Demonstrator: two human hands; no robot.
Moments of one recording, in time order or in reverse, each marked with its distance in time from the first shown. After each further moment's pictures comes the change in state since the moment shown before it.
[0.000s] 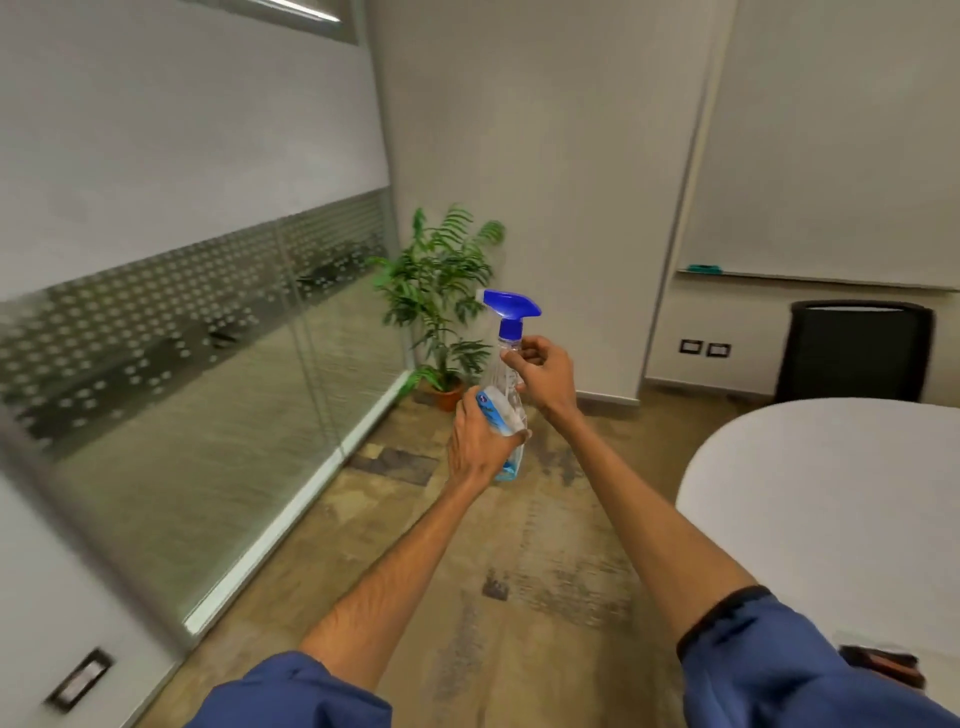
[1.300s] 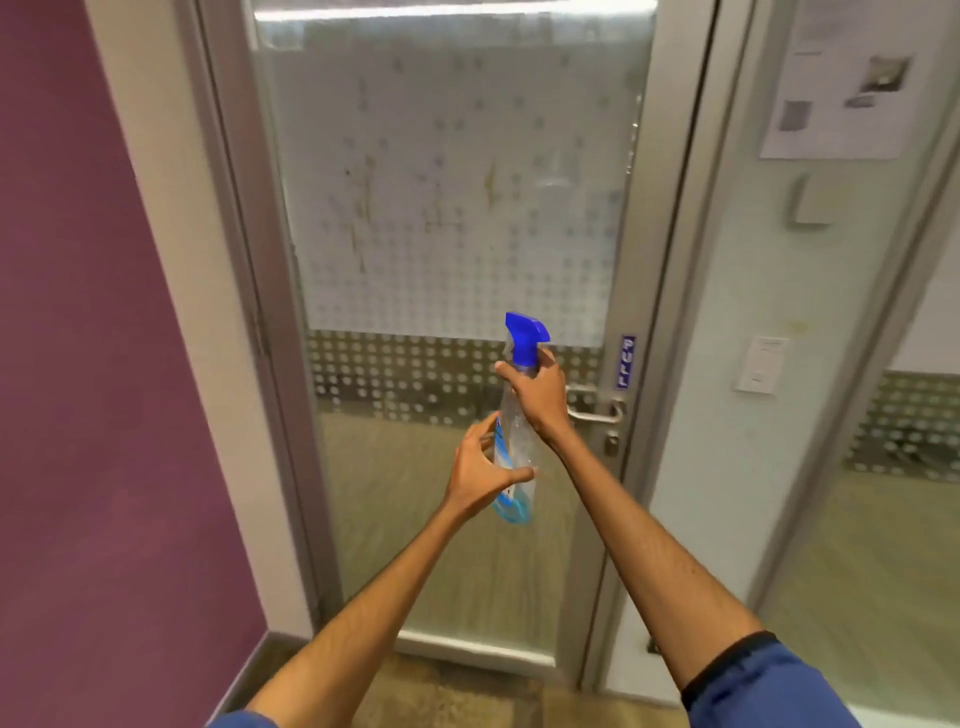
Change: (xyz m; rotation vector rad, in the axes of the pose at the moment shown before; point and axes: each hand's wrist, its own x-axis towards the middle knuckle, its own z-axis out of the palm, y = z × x) left_hand -0.374 -0.315 -0.785 0.063 1.094 -0.399; right_hand -0.551 -0.406 0.725 0.620 -1.245 -0.281
